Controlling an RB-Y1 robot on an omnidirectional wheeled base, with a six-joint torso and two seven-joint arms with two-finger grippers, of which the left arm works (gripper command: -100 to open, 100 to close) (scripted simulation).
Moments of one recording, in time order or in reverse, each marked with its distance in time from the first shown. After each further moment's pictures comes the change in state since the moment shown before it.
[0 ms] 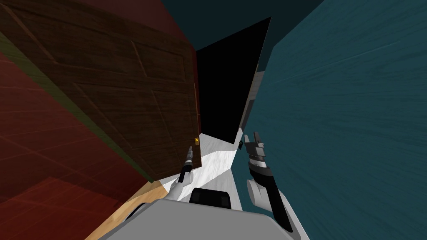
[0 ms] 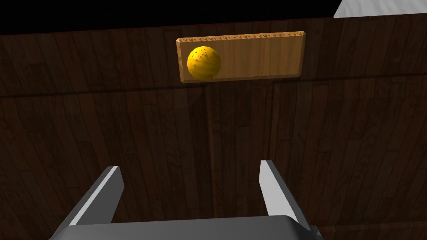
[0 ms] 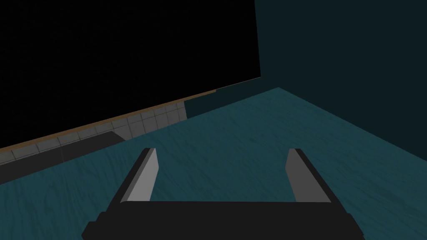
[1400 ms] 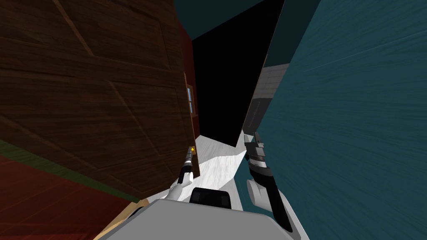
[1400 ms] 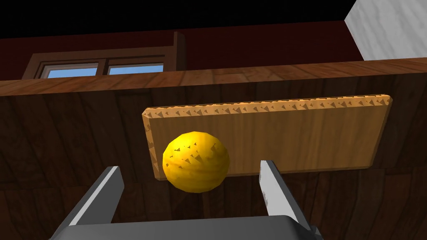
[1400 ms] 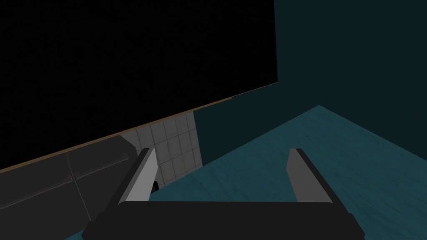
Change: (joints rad) arm 0.024 -0.006 0.011 -0.036 0.010 0.004 -0.008
